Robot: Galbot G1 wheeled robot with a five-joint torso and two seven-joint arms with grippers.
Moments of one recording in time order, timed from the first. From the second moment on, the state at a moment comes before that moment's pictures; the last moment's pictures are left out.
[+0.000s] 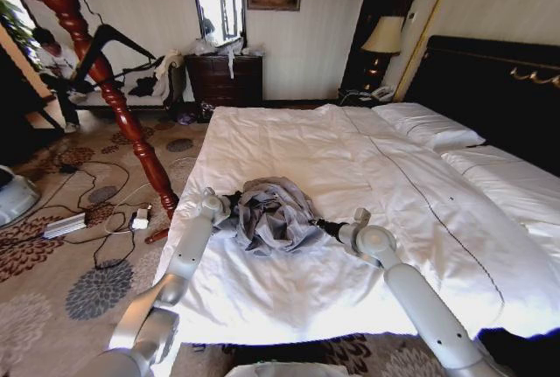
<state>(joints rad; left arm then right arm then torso) 0.49 -1.39 -0.24 -1.05 -1.39 0.48 -0.36 -0.95 1.01 0.28 1.81 1.58 -0.62 0.58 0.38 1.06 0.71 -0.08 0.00</state>
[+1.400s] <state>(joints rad) -0.07 -0.68 0.11 -1.96 -1.79 0.47 -0.62 -0.34 0.76 0.31 1.91 1.80 -0.56 0.63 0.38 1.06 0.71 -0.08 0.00</state>
